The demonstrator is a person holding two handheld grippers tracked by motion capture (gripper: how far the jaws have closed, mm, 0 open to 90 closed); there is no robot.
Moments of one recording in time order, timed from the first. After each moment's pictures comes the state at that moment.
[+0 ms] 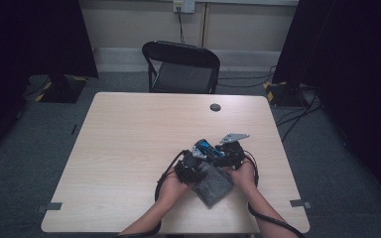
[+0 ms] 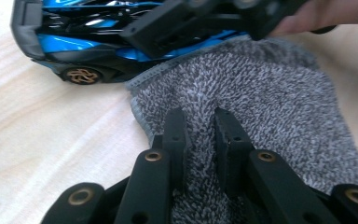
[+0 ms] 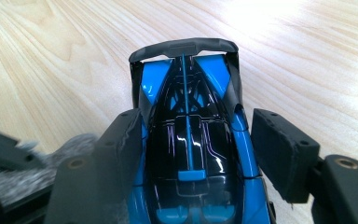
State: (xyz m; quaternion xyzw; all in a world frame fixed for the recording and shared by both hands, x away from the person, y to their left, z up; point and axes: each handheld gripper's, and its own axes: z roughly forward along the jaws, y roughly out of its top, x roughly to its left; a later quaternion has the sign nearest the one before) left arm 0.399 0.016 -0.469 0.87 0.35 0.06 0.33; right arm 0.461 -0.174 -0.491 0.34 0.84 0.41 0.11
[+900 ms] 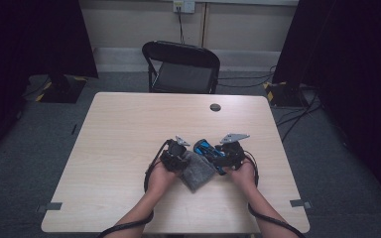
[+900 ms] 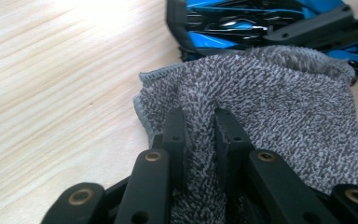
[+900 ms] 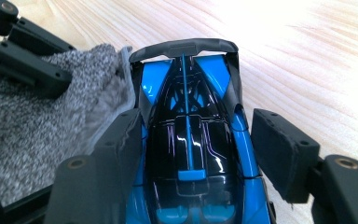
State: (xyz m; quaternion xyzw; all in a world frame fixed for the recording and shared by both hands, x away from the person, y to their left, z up) left arm 0.431 0.059 -0.468 0.84 0.42 0.11 0.32; right arm 0.460 -0.174 -0.491 0.34 0.84 0.41 0.11
